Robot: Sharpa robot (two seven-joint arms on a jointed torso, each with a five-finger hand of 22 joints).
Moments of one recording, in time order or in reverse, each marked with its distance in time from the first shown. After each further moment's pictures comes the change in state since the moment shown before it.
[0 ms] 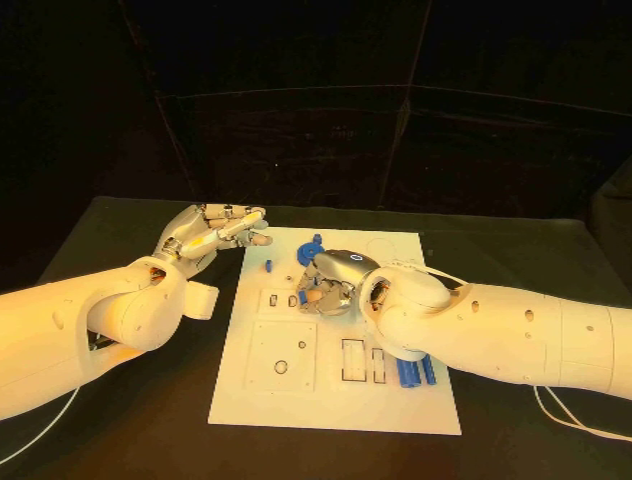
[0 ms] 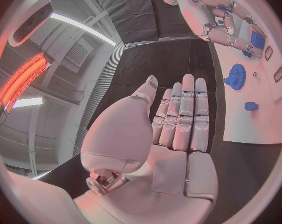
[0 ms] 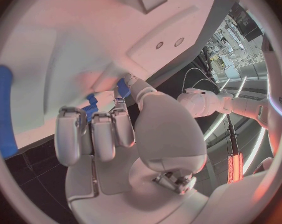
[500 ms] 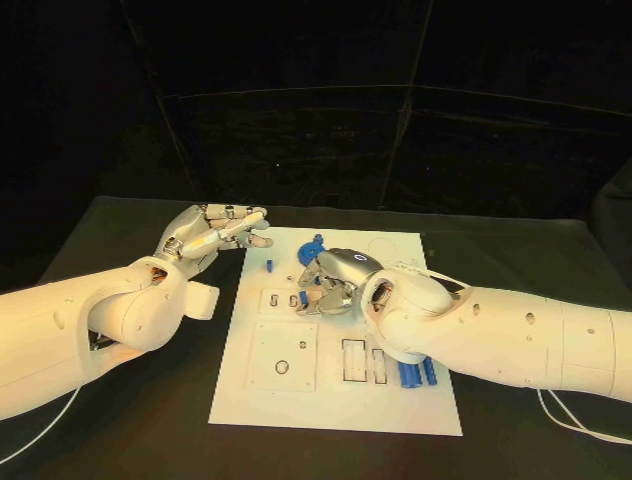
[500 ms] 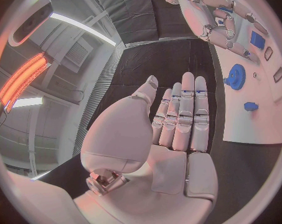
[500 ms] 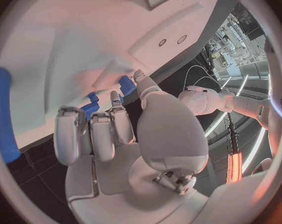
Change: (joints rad) left arm 0.000 -0.001 0.000 0.003 0.000 -0.001 -0.002; left_hand -0.003 0.003 0.006 -0.006 0.000 0.000 0.000 -0.008 0.000 0.002 -0.002 -0.005 0.000 0.061 -0.011 0.021 0.024 0.000 0.054 -0.015 0.013 0.008; right arm -0.006 -0.004 -0.005 0.001 0.005 -0.067 -0.001; right_hand -0.037 -0.025 -0.154 0.066 -0.002 -0.099 0.022 -0.016 -0.001 -0.013 0.016 -0.044 0.000 0.002 0.016 -0.004 0.000 0.000 -0.006 0.018 -0.005 0.000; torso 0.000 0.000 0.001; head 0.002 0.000
